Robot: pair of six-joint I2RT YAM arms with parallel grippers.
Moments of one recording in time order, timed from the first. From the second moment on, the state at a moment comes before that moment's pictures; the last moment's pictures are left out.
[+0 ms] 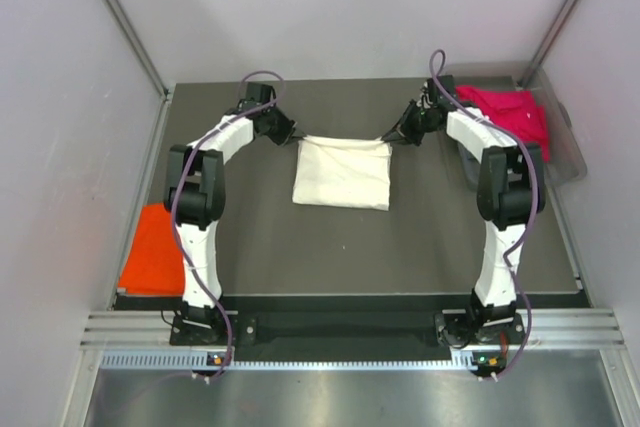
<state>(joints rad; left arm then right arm) -0.21 2.13 1.65 -0.35 0.31 -1.04 0.17 2.06 1.61 -0.47 -0.51 0.76</state>
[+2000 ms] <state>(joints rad) -0.24 2.24 1.40 0.28 0.52 -0.96 0.17 2.31 1.42 0.31 -0.79 0.96</state>
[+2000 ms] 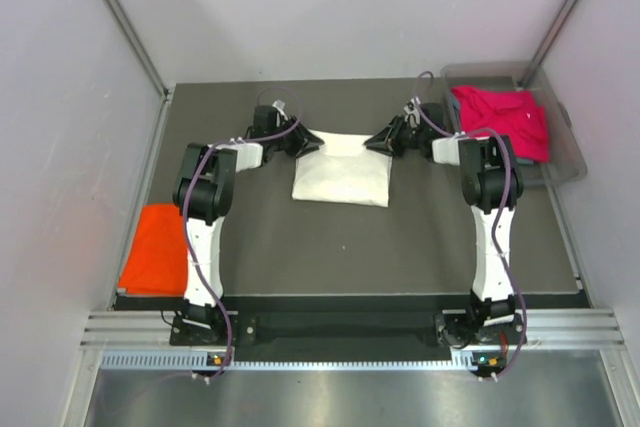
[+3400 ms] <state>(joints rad) -0.22 1.92 1.20 0.21 0.67 -0.97 0.18 1.94 1.35 -0.04 -0.82 0.75</state>
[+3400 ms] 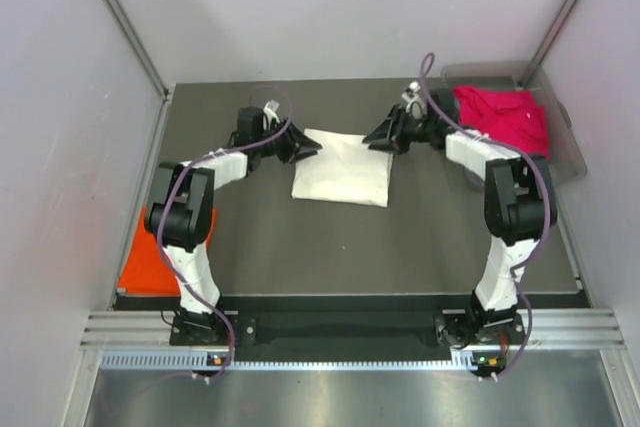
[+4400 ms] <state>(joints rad) -0.25 1.93 0.94 0.28 0.73 -1.01 0.36 1.94 1.25 -0.07 -0.84 0.70</state>
